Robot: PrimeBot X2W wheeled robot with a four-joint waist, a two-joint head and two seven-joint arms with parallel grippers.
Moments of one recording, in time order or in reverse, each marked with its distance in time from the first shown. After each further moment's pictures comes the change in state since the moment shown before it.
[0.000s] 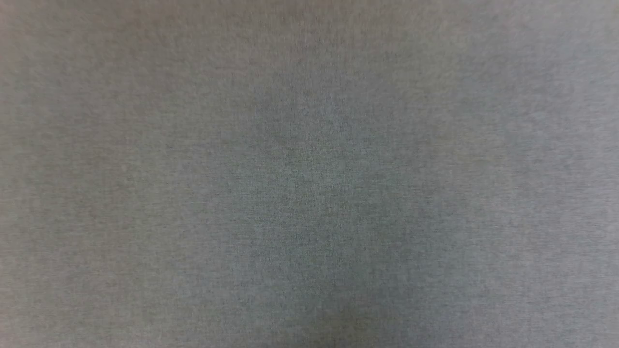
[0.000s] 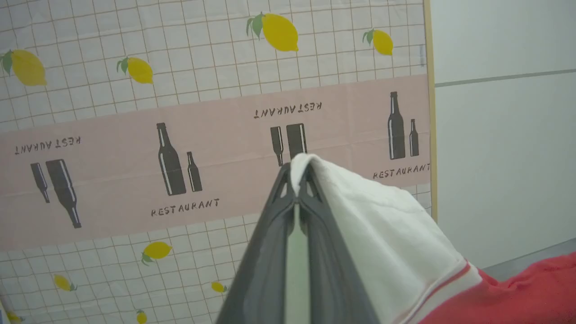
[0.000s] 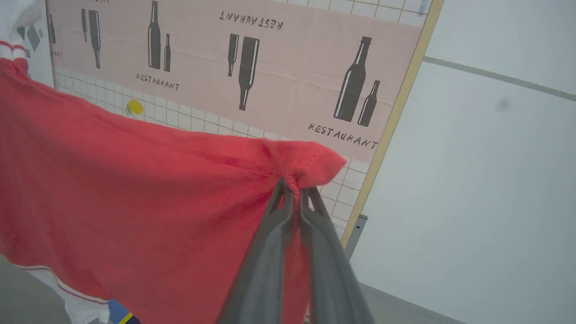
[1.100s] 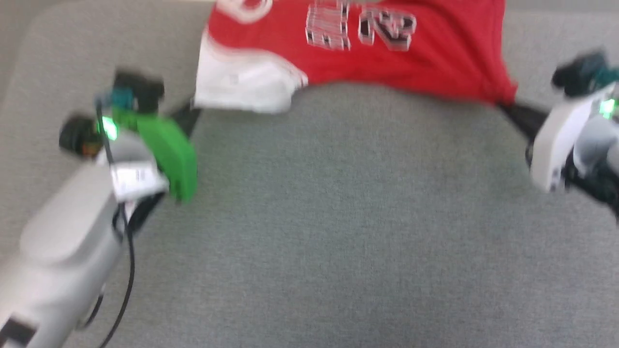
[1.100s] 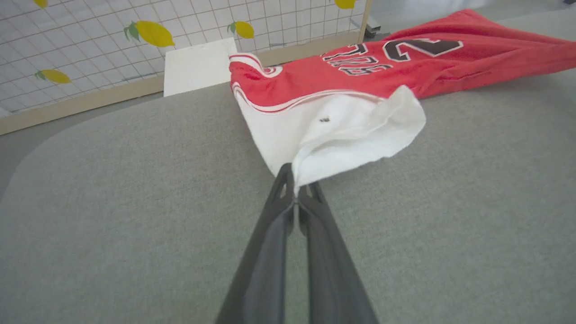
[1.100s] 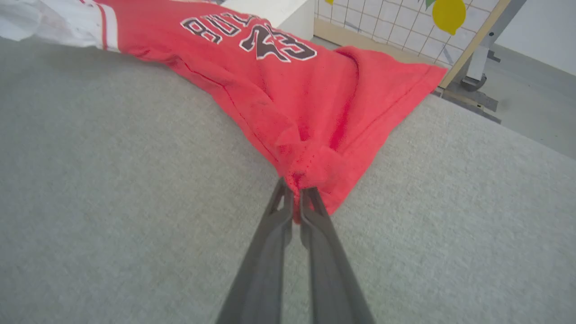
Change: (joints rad) left arm 1.187 0.092 -0.203 -0.459 -0.150 0.071 0.109; right arm 0.807 -0.207 0.385 -0.174 0.307 0.000 0.039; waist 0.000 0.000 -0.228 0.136
